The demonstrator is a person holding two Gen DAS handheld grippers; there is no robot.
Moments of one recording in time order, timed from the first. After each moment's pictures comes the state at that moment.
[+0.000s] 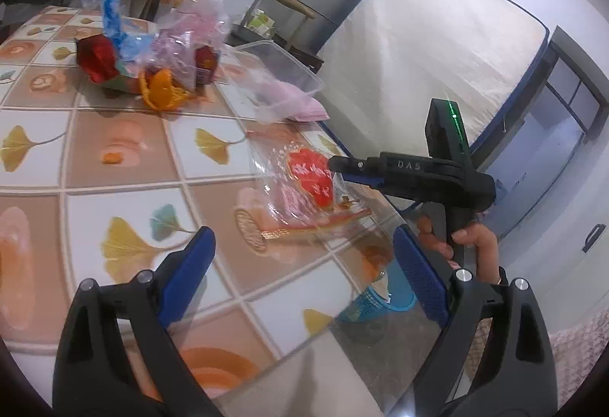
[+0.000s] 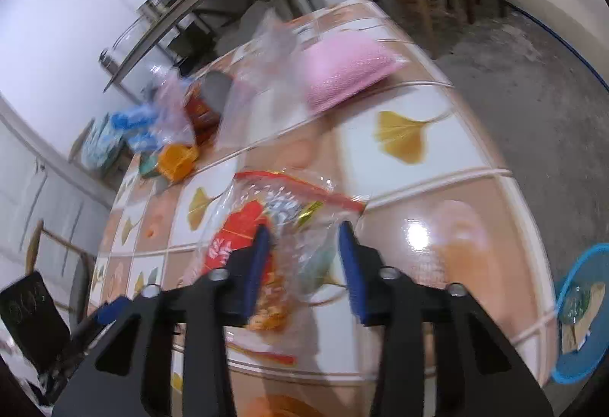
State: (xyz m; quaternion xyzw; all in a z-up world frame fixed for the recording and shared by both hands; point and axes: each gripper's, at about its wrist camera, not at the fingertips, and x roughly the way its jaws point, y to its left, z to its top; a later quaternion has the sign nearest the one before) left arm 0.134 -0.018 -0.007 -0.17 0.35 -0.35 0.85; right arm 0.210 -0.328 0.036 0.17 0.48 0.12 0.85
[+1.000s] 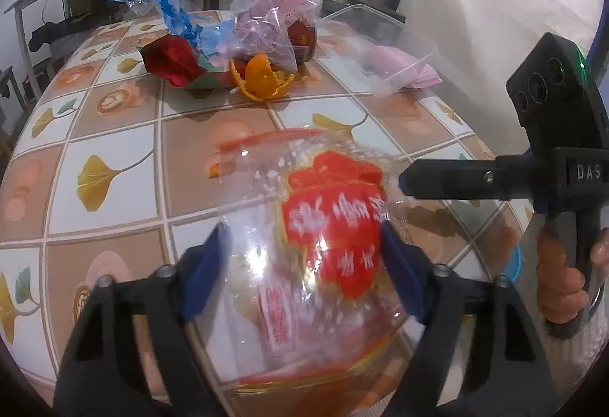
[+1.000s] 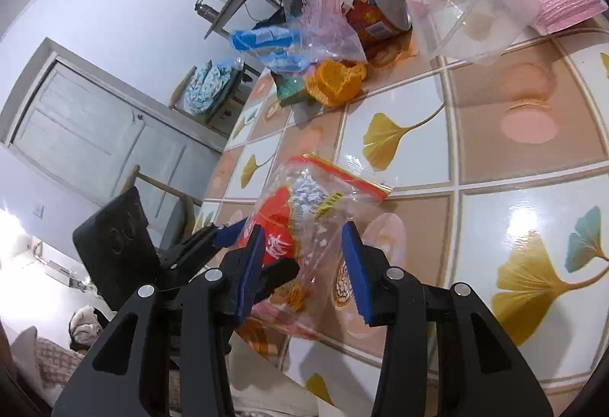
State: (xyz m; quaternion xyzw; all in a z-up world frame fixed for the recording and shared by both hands) left arm 0.174 -0.013 -0.017 -0.02 0.43 -0.20 0.88; right arm 0.207 -0.245 0.028 0.24 0.50 0.33 0.76
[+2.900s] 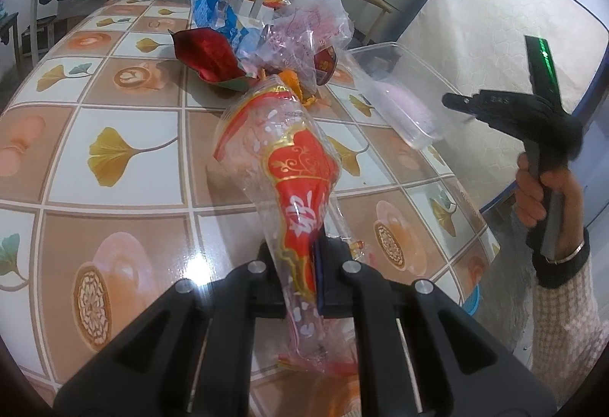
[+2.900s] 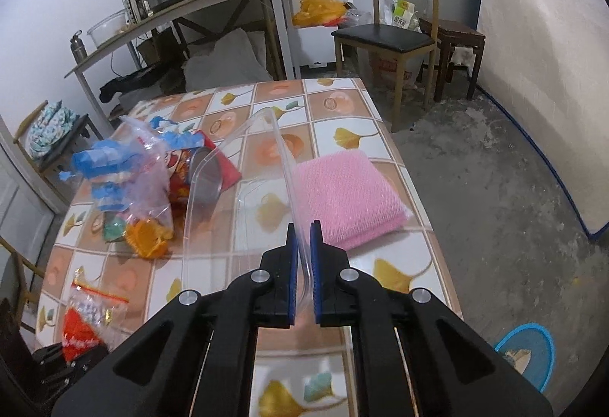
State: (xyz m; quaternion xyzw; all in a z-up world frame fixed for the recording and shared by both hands) left arm 0.169 0.027 -0.020 -0.13 0.40 -0.22 0.88; right arm 0.260 -0.296 0.108 0.05 0.42 0.01 0.91
